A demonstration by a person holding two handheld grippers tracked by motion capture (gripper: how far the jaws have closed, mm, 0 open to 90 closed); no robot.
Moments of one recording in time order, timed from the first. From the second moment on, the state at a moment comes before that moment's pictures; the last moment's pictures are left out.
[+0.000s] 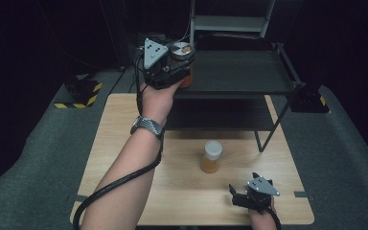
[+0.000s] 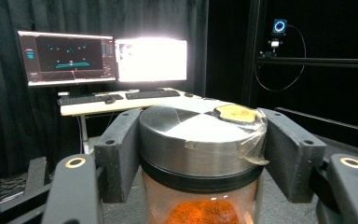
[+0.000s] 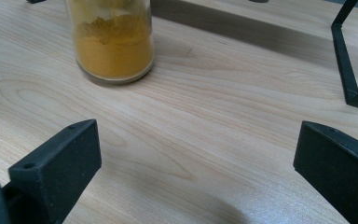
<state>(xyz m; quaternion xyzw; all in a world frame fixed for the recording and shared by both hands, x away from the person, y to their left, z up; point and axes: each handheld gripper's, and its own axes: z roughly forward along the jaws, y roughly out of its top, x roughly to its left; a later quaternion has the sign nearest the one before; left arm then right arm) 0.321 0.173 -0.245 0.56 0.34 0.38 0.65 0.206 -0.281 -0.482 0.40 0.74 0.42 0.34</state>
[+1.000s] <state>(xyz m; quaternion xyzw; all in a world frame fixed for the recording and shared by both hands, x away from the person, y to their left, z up) 0.290 0.183 -0.244 0.58 0.34 0.35 0.65 0.205 -0.279 -0.482 0.40 0.74 0.41 0.34</state>
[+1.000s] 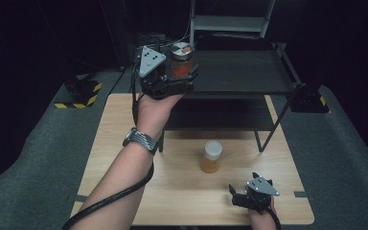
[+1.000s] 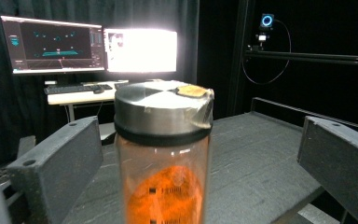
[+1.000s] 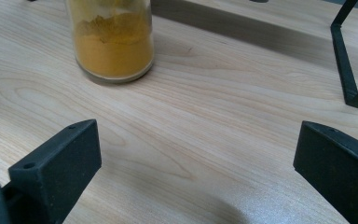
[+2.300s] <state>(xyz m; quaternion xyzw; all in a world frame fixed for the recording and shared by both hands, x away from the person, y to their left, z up) 0.244 0.217 -0.309 0.62 0.35 0.34 0.62 0.205 -0.275 -0.482 0.40 0.75 0.41 0.35</state>
